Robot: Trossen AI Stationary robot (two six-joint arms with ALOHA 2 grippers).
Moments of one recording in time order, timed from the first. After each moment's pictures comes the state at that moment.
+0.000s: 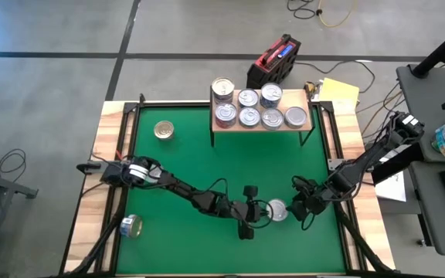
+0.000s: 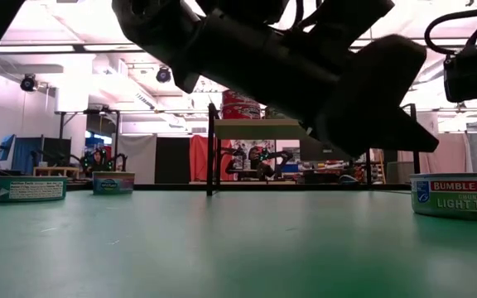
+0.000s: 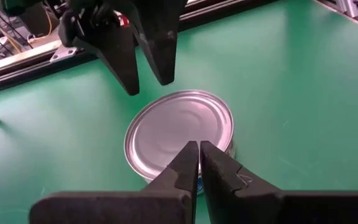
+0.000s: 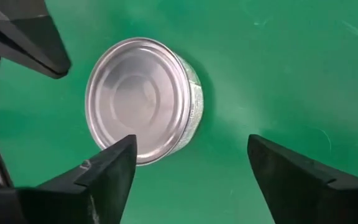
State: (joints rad) left arm -0.31 2.28 1.45 0.42 -0.29 0.15; right arm 0.64 1.08 0.45 -0.40 0.24 1.39
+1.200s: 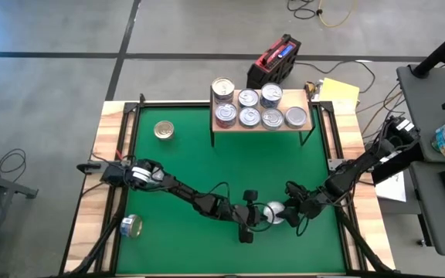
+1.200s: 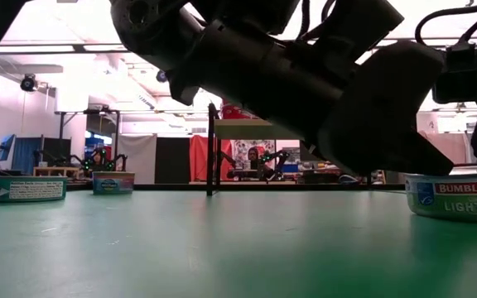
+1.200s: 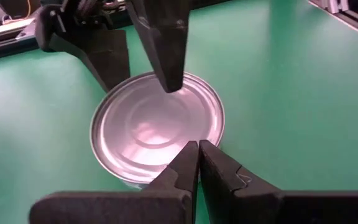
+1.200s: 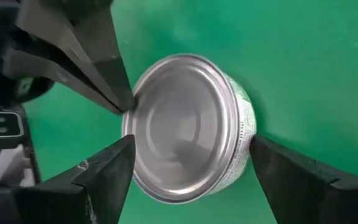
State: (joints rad) left arm -0.32 2.34 1.47 0.40 -0.25 0.05; right arm 0.64 1.25 0.41 -0.03 0.28 1.31
